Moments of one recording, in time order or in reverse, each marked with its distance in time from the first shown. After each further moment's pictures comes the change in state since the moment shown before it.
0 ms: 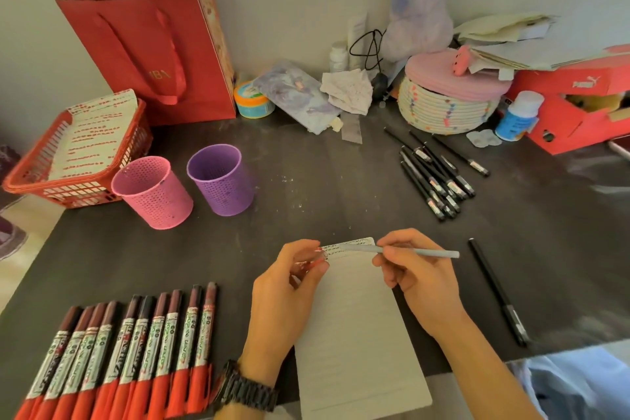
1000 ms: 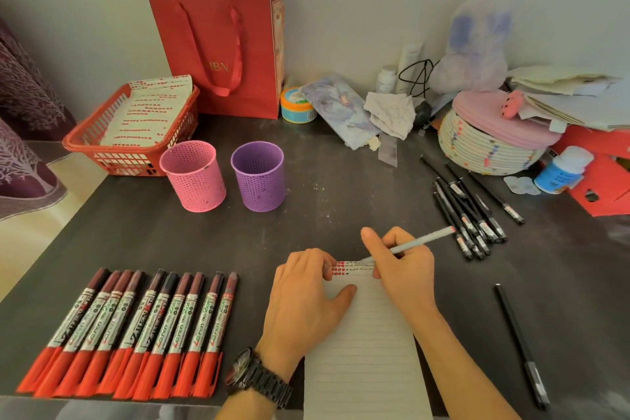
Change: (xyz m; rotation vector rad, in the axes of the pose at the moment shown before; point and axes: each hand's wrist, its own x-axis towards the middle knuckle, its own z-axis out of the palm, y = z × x) left_hand 0.010 -0.012 0.010 0.424 -0.025 -0.010; right_hand 0.049 0.023 0.037 -0.633 0.117 -0.179
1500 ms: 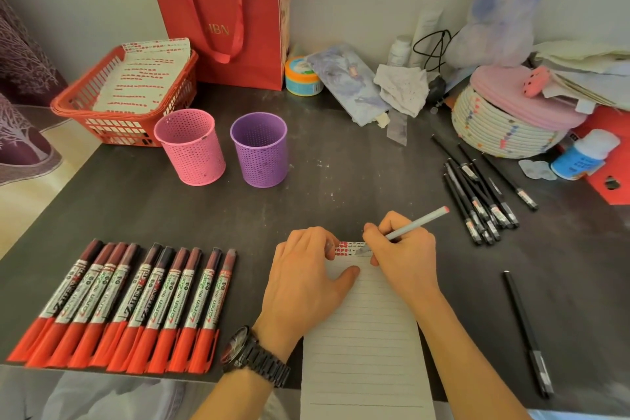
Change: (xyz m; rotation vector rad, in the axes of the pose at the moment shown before) left_hand 0.001 0.001 0.001 -0.003 0.046 0.018; right_hand 0.002 0.009 0.005 -0.131 -0.076 0.020
